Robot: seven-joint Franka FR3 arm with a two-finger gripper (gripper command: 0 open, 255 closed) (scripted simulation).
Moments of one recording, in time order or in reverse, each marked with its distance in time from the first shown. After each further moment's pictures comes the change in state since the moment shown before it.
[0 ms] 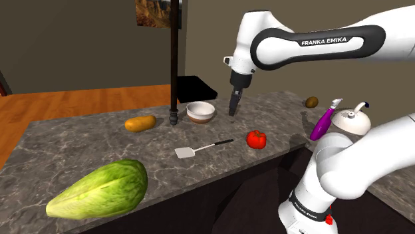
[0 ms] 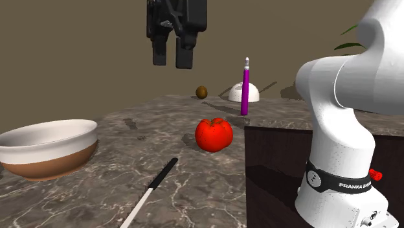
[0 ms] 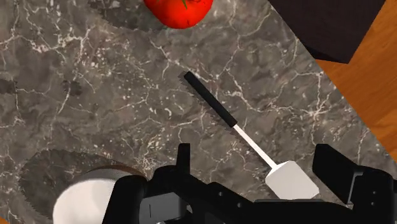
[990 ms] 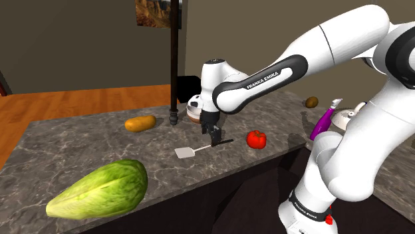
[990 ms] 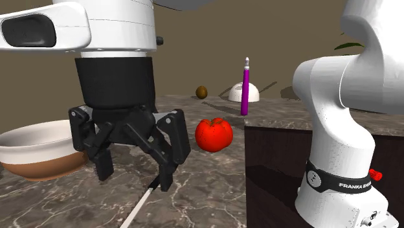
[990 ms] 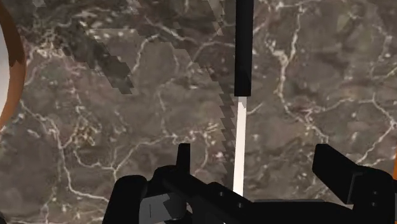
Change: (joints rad) arm 0.182 0.400 -0.061 -0.037 -0.015 0.349 -0.600
